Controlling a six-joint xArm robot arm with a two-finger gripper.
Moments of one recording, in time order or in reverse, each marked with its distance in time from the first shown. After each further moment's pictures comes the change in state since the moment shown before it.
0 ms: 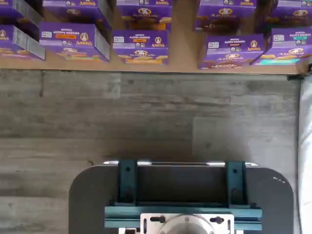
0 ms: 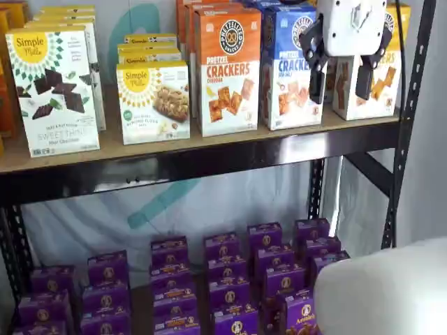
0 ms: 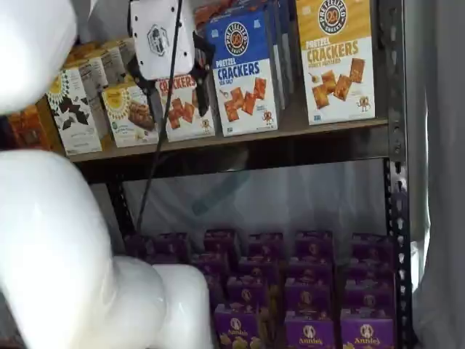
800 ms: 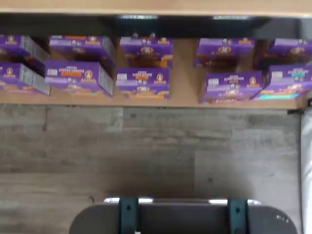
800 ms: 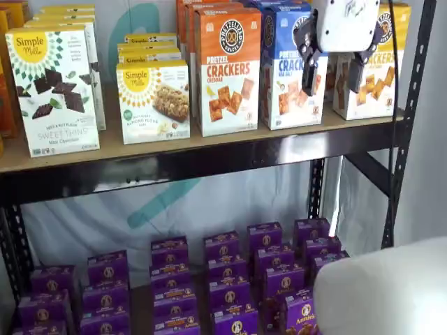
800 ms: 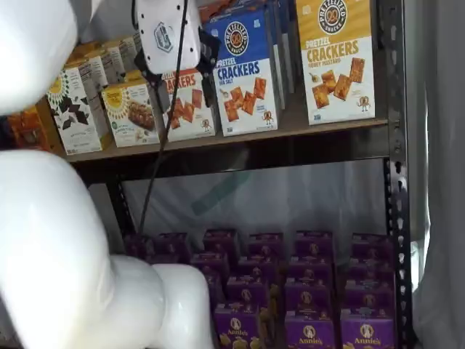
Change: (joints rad) arm -0.017 0.004 0.021 0.004 -0.133 -0.018
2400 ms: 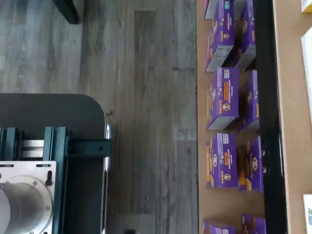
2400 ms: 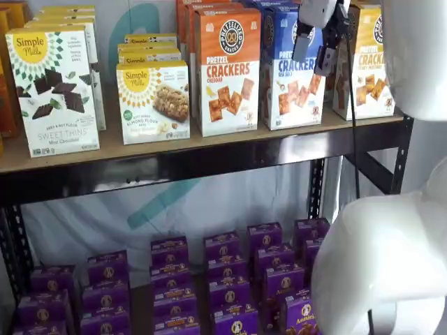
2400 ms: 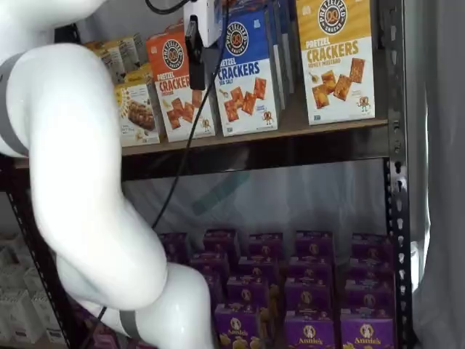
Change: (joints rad) arm -0.197 0.366 -0.263 0.196 0.029 -1.707
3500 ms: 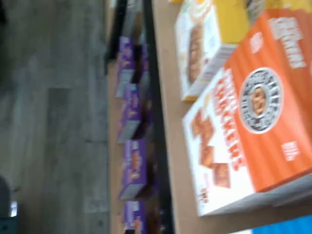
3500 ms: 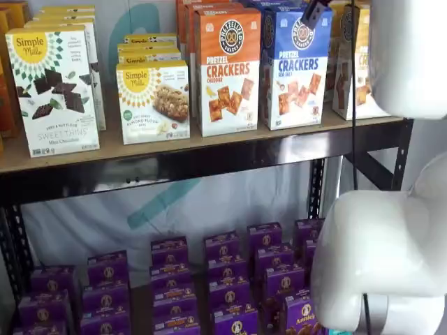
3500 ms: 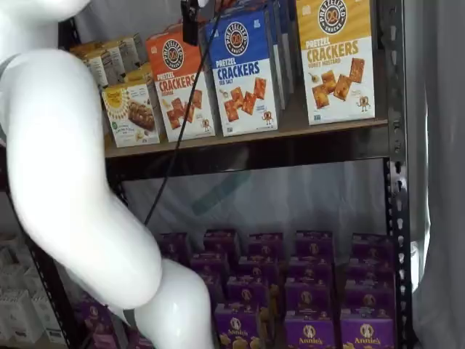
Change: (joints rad) arm -0.200 -0.017 -0.081 0.317 -0.100 -0.031
